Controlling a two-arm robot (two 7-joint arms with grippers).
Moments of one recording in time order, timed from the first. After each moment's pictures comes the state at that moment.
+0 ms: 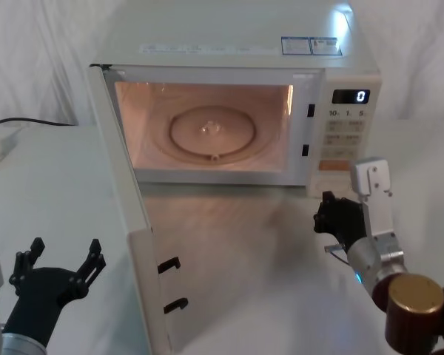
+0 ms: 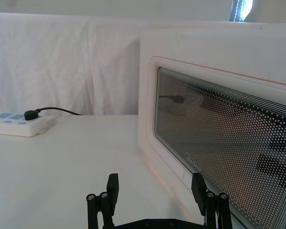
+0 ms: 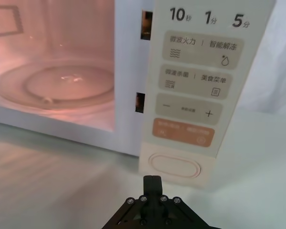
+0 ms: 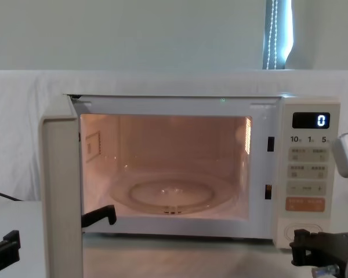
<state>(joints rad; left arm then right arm) 0.27 0.24 0.04 -1.85 -0.25 -0.02 -0.02 0.27 -0.02 -0.13 -1.25 -0.08 0.05 0.06</state>
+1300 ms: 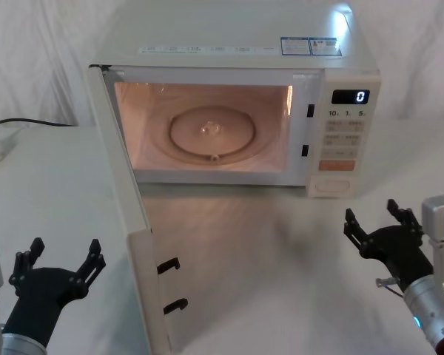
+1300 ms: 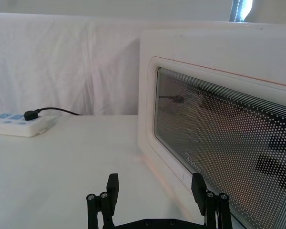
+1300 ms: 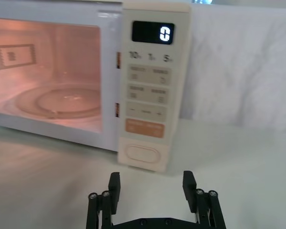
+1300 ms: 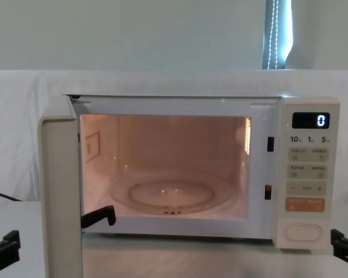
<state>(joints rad) 0.27 0.24 0.04 -1.85 -0.25 -0.02 -0.02 -0.01 0.10 -0.09 -1.56 0.02 -0.06 0.11</state>
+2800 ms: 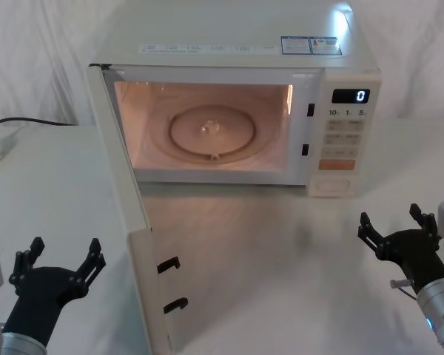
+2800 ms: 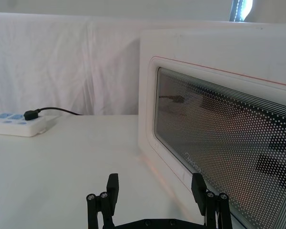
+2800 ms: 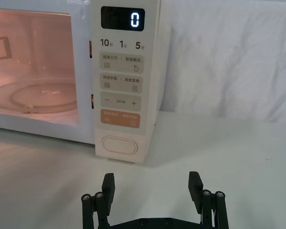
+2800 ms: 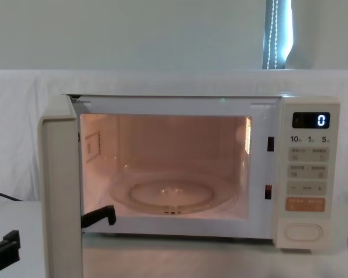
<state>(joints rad) 0.27 0.24 0.04 -1.85 -0.25 -0.02 -0.02 -0.01 0.10 -0.05 -1.53 0.03 -0.07 0.08</state>
